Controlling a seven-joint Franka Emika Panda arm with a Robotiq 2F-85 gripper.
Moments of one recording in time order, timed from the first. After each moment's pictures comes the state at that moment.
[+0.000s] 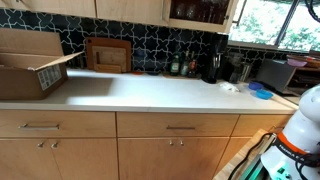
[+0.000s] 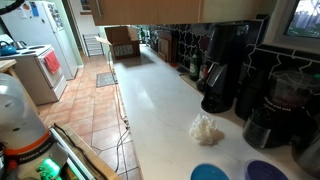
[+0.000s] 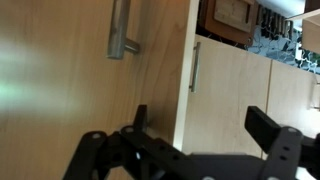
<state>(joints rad) -0.10 -1.10 0.19 -2.34 -0.08 2.46 0.12</state>
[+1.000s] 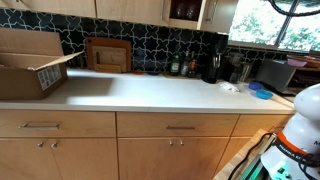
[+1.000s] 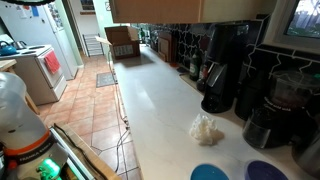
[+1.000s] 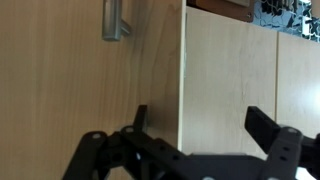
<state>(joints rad) -0.24 -0.75 0.34 -2.11 -0.10 2.61 0.30</state>
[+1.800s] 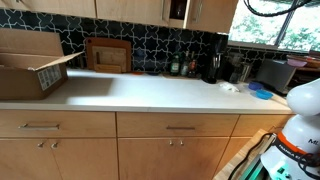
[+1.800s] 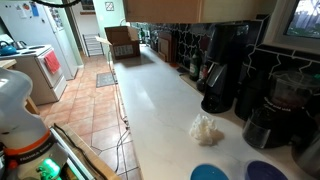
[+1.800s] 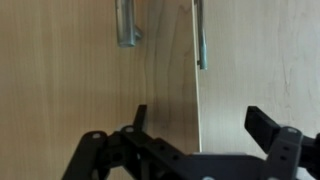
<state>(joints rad) -0.45 -0.54 0.50 -1.91 -0.30 2.62 0.63</state>
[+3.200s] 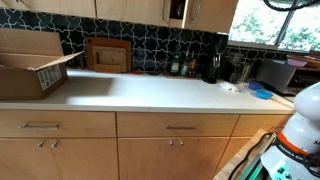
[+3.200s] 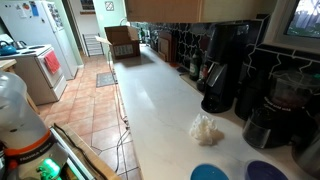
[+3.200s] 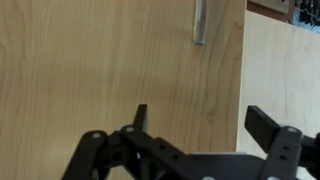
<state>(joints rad) -0.21 -0.58 0.27 -1.93 -0.31 2.49 0.37</state>
